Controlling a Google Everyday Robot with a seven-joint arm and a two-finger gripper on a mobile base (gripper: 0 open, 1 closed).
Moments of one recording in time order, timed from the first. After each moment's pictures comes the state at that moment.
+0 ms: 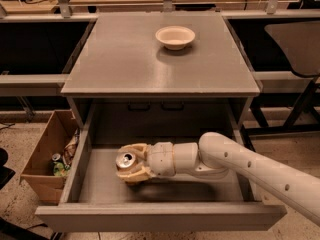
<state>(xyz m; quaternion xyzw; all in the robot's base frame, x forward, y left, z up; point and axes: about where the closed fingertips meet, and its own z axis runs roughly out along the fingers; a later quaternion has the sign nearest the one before) 0.475 0.098 0.695 -0.55 0.53 0.42 0.49</state>
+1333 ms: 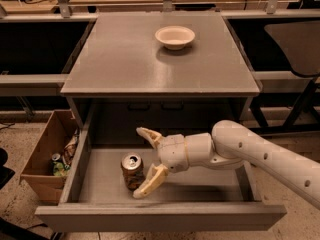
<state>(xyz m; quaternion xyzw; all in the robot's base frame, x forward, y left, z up) 0.463 0.068 0.726 -0.56 0.54 0.43 0.45</state>
